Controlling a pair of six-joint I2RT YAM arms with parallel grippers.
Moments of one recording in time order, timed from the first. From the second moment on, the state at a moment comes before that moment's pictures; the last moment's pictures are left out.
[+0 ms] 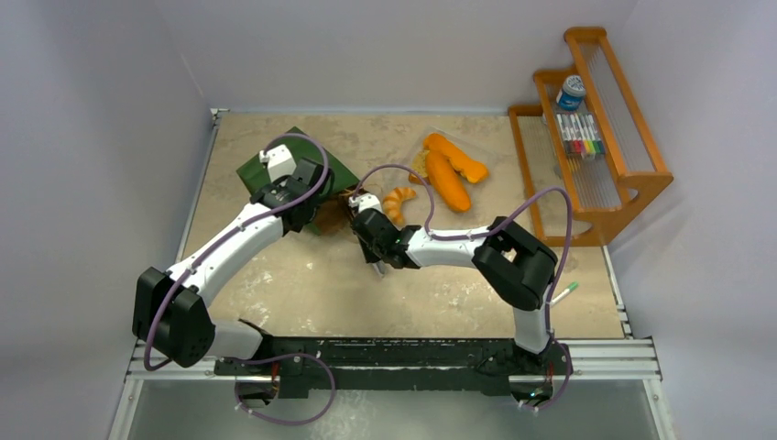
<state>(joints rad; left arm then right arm) -0.49 1.36 1.10 -0.73 -0.68 -0.86 0.99 1.93 1.16 -0.10 0.31 0.45</state>
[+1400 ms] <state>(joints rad) -0.57 1.36 1.08 -0.72 -0.66 -0.95 0.96 1.96 1.36 -0.28 0.21 0.45</state>
